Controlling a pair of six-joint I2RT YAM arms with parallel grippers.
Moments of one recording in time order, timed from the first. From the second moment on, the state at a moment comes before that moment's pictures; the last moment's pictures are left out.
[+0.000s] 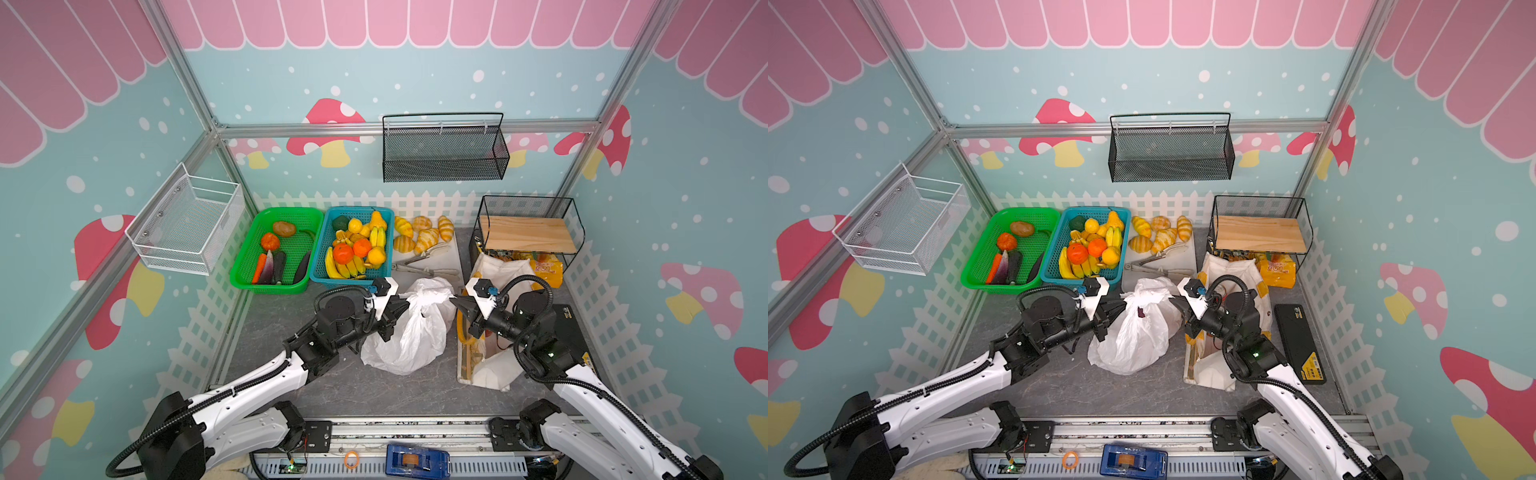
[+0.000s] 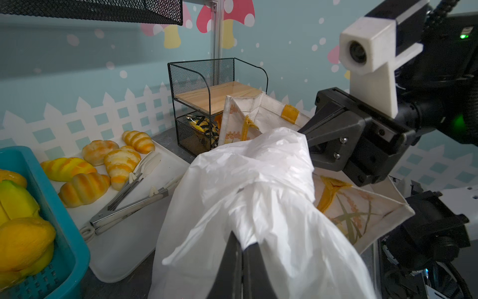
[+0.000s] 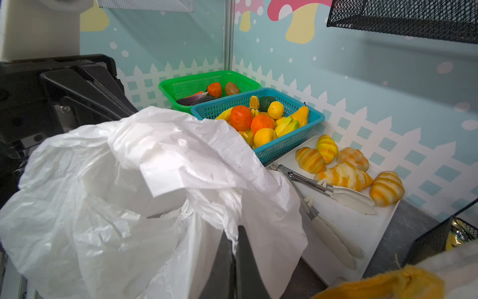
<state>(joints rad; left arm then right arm) -0.76 1.05 0.63 0.29 0.24 -0.10 0.44 0.81 0.58 0.02 -0.44 -0.16</state>
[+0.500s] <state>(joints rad) -0.76 0.95 0.68 -0.02 0.13 -0.10 0.44 0.83 0.60 -0.05 -0.29 -0.15</state>
